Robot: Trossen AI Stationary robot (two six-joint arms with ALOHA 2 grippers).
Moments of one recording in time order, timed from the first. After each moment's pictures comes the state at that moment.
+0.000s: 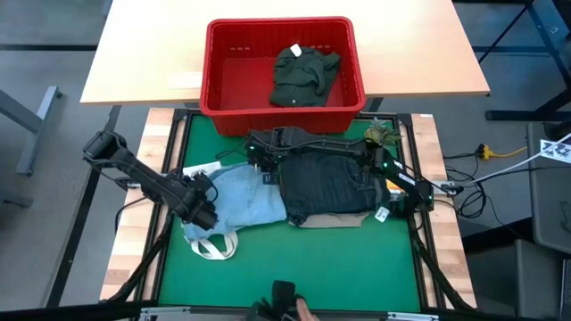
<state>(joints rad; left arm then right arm) -0.49 1.35 0.78 -1.44 -0.44 -1.35 -0.43 2.41 2.33 -1.05 0.07 -0.32</state>
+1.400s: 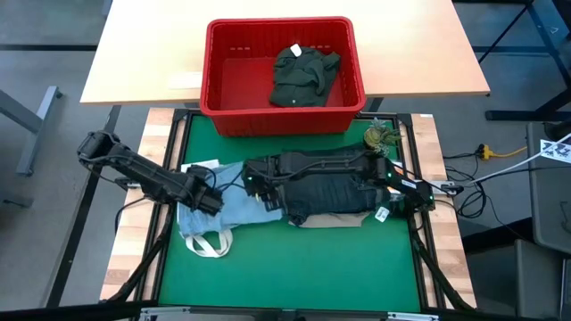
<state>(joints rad) -0.31 1.28 0.71 -1.29 -0.35 -1.67 -0.27 2.38 2.21 -0.97 0.04 -0.40</state>
